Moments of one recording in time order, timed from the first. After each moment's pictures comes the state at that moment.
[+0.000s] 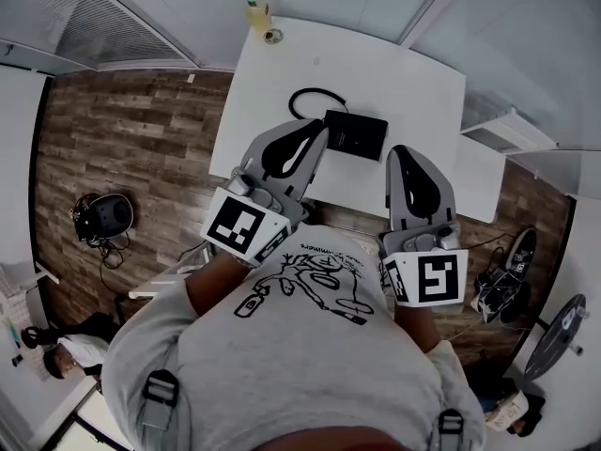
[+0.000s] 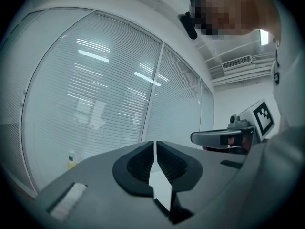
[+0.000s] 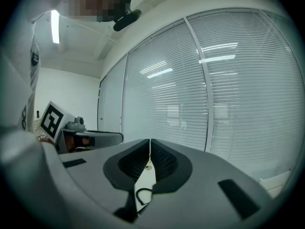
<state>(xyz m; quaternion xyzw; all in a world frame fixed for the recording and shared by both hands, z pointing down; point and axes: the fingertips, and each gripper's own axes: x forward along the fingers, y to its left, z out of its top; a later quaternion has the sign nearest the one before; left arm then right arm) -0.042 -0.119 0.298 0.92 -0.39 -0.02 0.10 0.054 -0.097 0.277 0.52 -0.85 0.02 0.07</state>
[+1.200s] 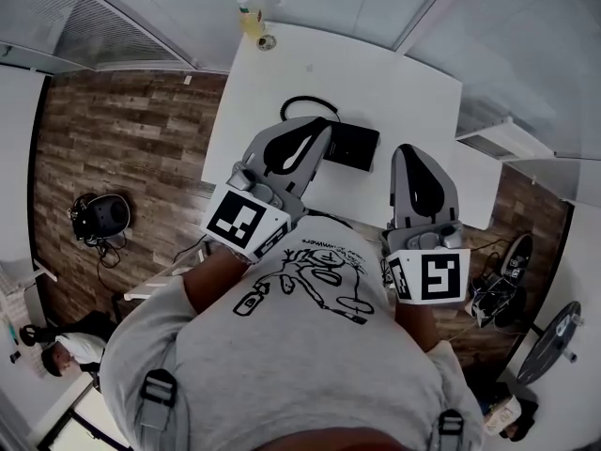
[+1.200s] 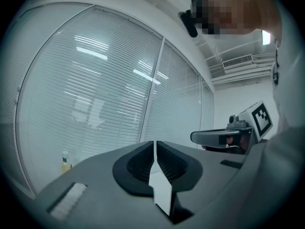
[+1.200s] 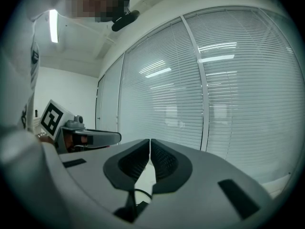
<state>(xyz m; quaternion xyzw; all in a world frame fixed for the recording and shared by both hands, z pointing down) -0.013 -0.154 0.299 0.92 -0.38 -0.01 0.10 0.087 -0.133 0.276 0.53 -0.84 0.02 0.07</state>
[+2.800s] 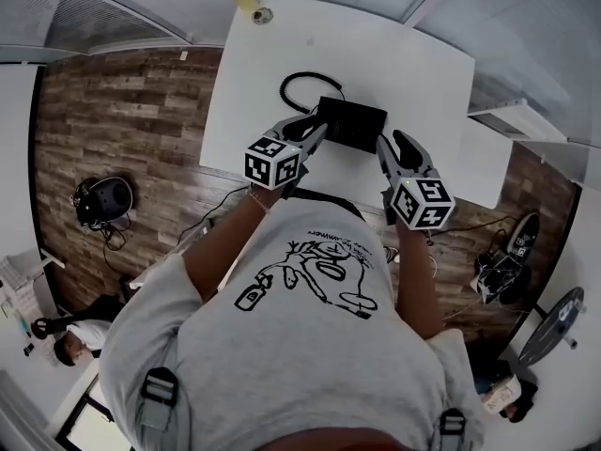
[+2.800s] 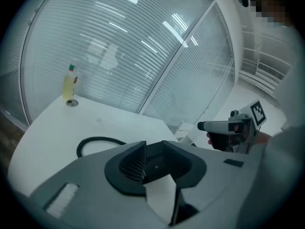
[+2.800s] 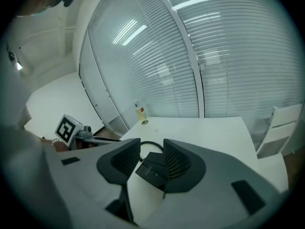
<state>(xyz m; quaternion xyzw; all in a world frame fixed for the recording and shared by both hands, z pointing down) -0.010 -0.169 0.579 0.86 -0.34 0.14 0.35 0.122 -0.151 0.527 0.49 -0.81 0.30 0.15</state>
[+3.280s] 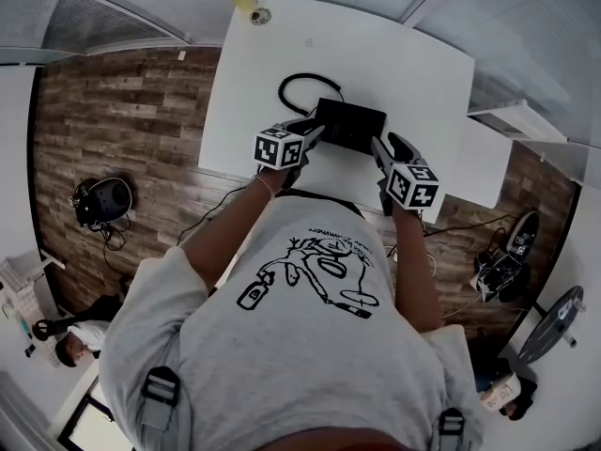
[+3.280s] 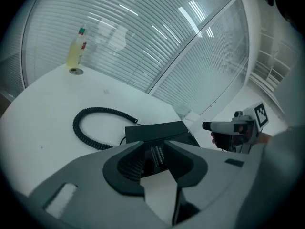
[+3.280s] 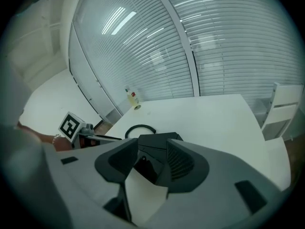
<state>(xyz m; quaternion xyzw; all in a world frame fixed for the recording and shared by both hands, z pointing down) -0.010 -0.172 0.679 0.82 -0.31 0.19 0.43 0.133 -0.154 0.616 0.48 -0.77 0.37 0.19</state>
